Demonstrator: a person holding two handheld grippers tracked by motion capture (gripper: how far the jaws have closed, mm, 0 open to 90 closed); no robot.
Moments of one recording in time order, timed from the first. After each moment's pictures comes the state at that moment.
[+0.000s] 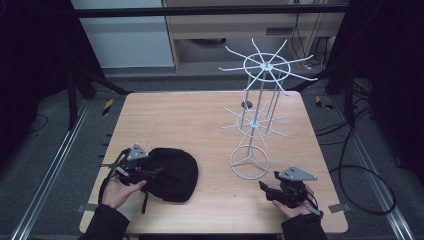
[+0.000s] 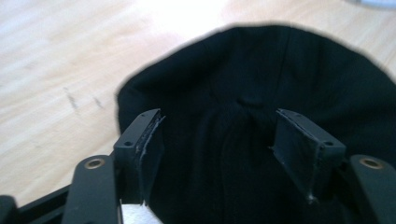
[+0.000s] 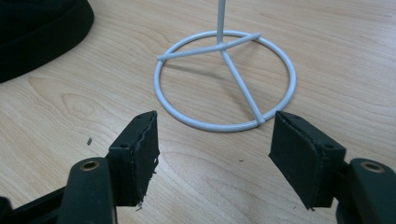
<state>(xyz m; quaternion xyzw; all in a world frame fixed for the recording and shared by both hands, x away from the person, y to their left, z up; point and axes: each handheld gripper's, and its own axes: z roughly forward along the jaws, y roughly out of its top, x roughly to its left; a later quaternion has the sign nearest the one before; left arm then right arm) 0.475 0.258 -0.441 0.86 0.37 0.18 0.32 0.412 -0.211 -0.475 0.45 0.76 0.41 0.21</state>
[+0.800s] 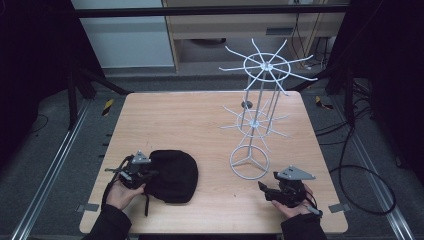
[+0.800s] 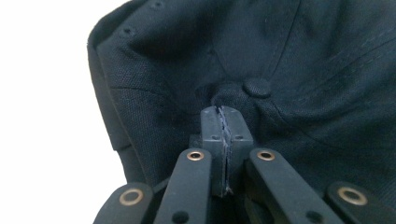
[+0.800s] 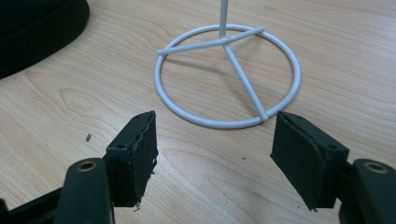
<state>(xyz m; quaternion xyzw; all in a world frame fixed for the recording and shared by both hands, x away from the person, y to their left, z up) 0.475 0.262 -0.465 0.86 0.40 0.13 0.30 0.415 -0.210 -0.477 0.45 0.77 0.41 0.21</state>
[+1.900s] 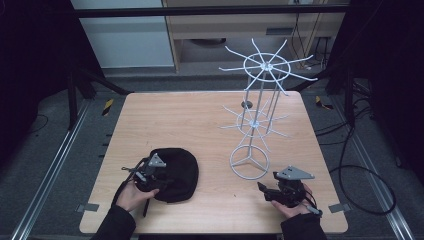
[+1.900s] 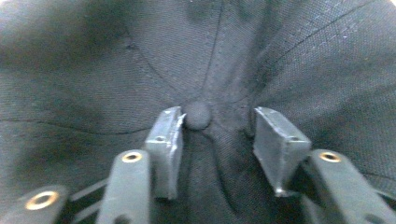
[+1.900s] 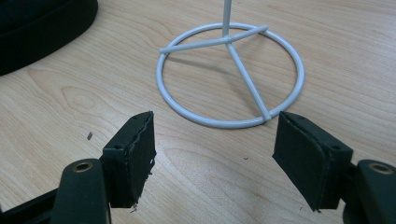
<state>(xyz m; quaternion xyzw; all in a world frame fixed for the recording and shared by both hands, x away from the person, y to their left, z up) 0.481 0.229 -0.481 0.89 0.35 0.10 0.28 0.415 -0.209 -0.478 0.45 0.77 0.40 0.20</state>
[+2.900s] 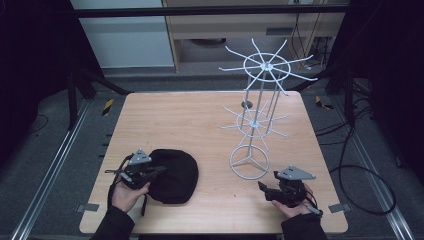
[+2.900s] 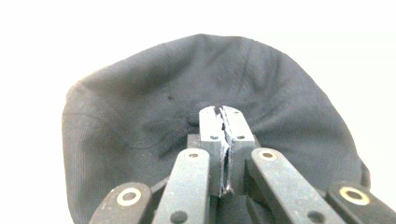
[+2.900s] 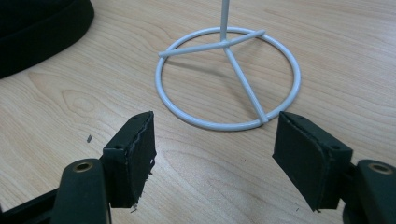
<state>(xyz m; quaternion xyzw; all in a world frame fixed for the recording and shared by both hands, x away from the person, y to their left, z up) 0.461 0.250 -0.444 0.83 0.38 0.14 0.39 0.415 -0.210 -0.476 0.45 0.77 0.41 0.21</state>
